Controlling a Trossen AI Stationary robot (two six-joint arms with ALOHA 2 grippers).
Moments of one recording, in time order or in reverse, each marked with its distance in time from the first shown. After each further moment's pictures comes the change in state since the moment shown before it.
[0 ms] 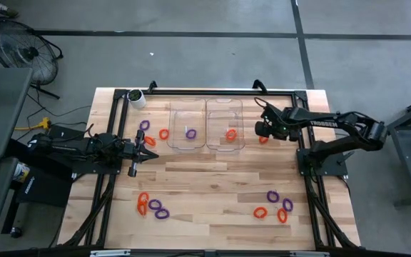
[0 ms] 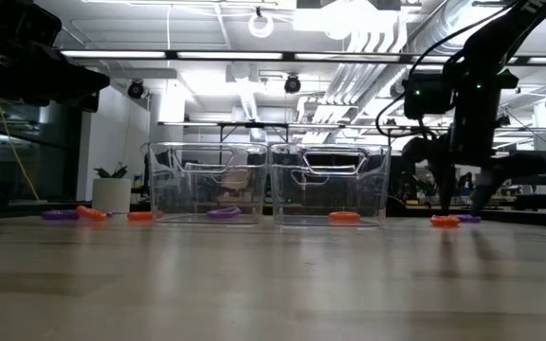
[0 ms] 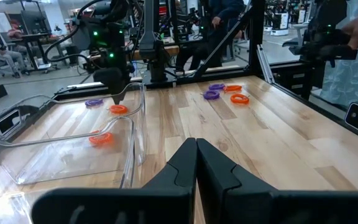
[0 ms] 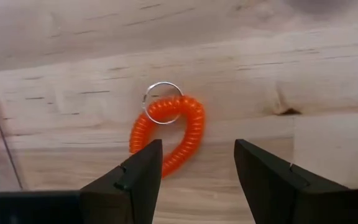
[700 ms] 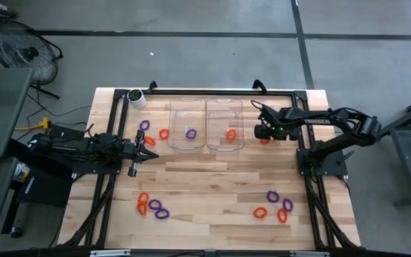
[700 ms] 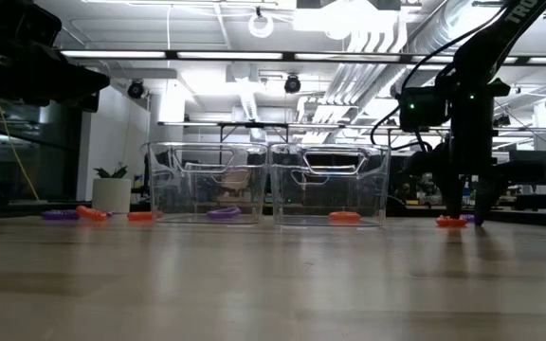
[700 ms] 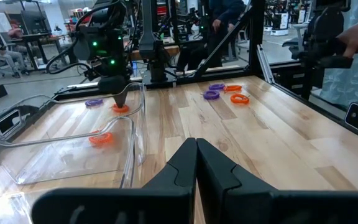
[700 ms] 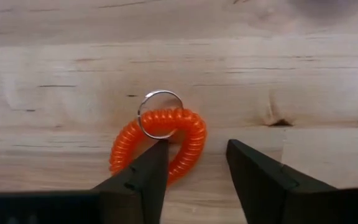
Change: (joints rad) left arm 0.000 0.000 0.000 0.000 0.000 0.000; right arm -0.001 0.125 0.003 0.010 0.016 -0.097
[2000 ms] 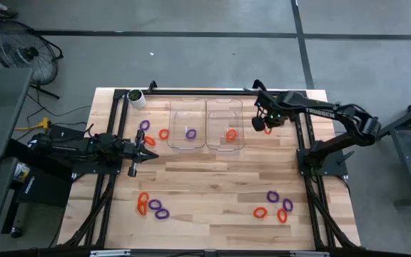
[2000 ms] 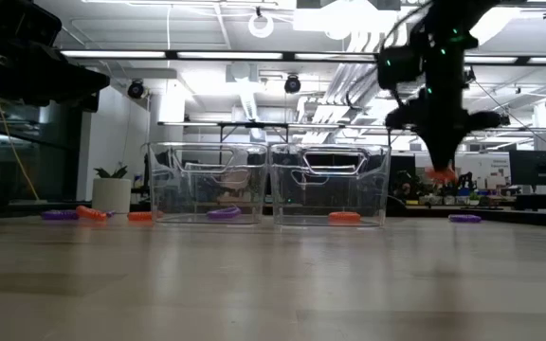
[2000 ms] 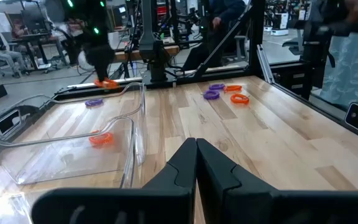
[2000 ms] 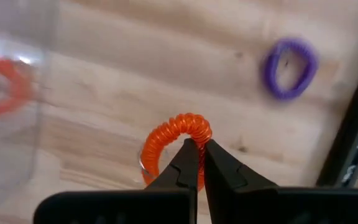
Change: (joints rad) left arm 0.000 0.000 0.000 0.000 0.000 0.000; right arm 0.001 -0.026 0.389 -0.384 0.109 -0.317
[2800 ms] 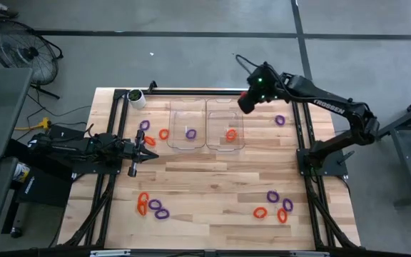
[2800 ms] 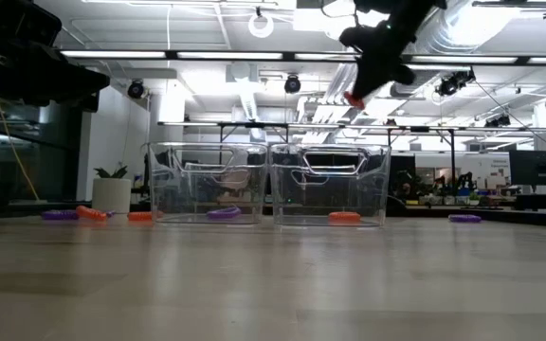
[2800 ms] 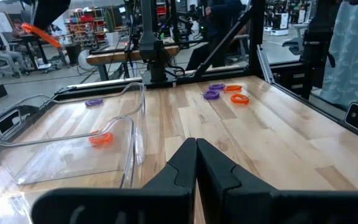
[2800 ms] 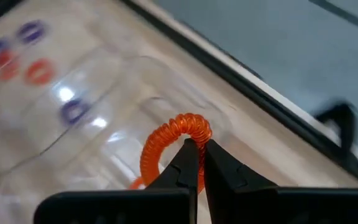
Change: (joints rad) left arm 0.000 0.000 0.000 0.000 0.000 0.000; right arm 0.064 0.018 0.350 0.248 -0.059 -0.464
